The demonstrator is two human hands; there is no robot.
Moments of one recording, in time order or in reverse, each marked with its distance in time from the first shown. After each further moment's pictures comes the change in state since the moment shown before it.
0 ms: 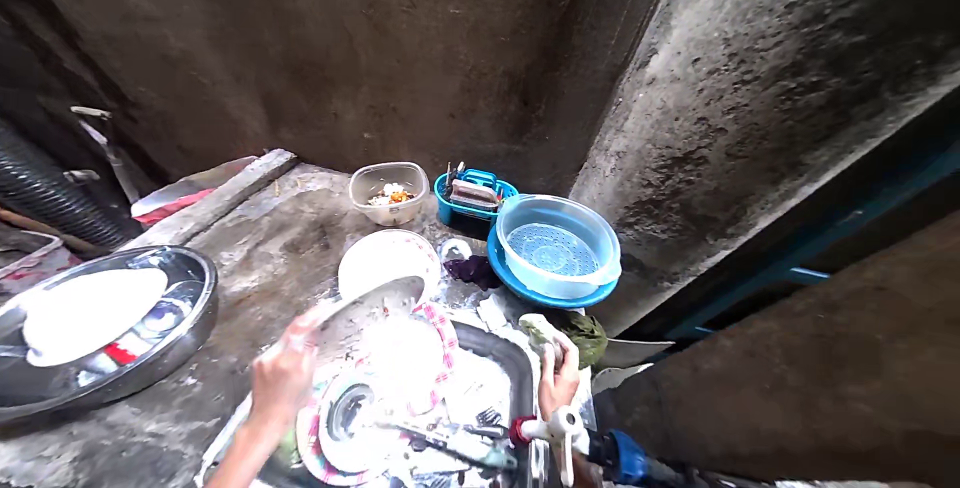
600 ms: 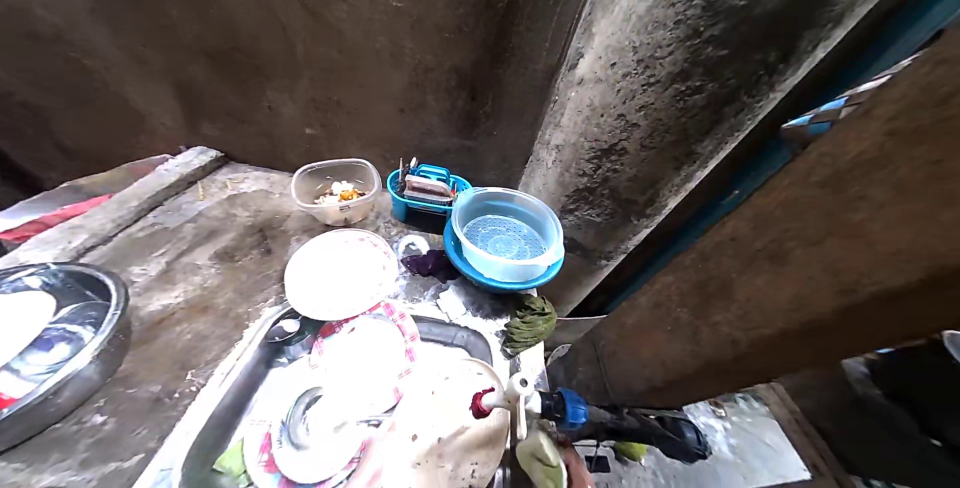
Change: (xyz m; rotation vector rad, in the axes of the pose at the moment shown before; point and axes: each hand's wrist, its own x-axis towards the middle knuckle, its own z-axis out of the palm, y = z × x) left_hand -0.155 0.065 0.110 -0.811 -0.851 -1.309; right_hand -0.093 -0.079 -0.131 0.501 -0.012 0.943
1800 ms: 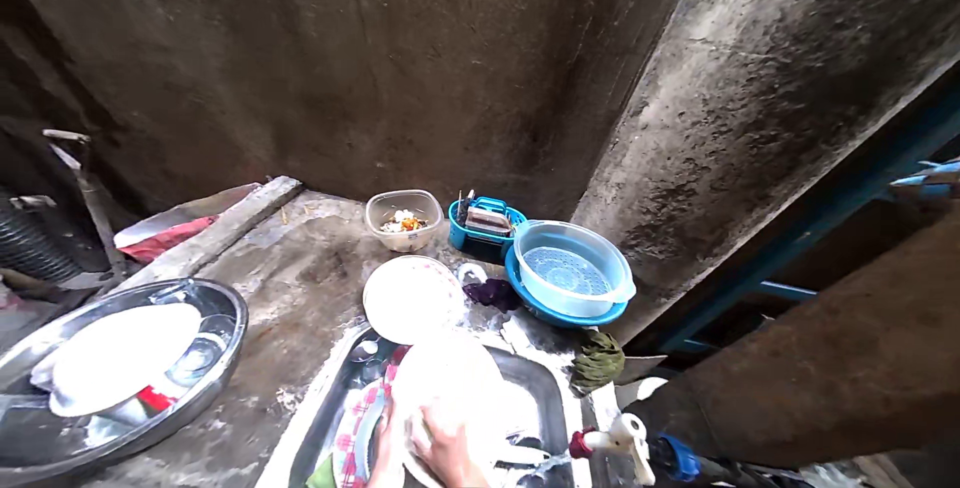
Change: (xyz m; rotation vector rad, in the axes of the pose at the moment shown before) left_hand -0.018 0.077 -0.092 -0.305 0.235 0.377; right_hand 0.027 0.143 0.253 -0.803 -0.436 -1.345
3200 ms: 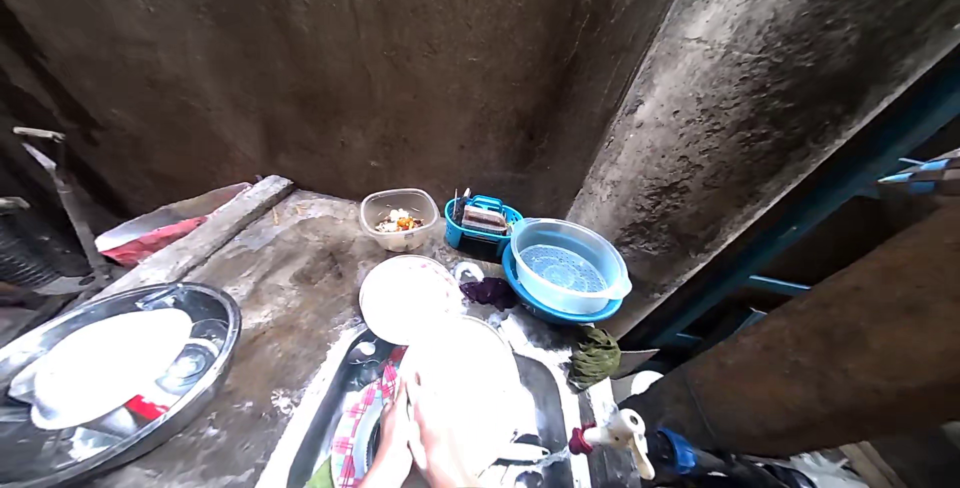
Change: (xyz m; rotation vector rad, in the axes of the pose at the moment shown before) left_hand 0.011 0.022 0.019 -0.108 -0.013 -0.137; right_hand 0.014 -0.023 -0.015 0.277 -0.363 0.280
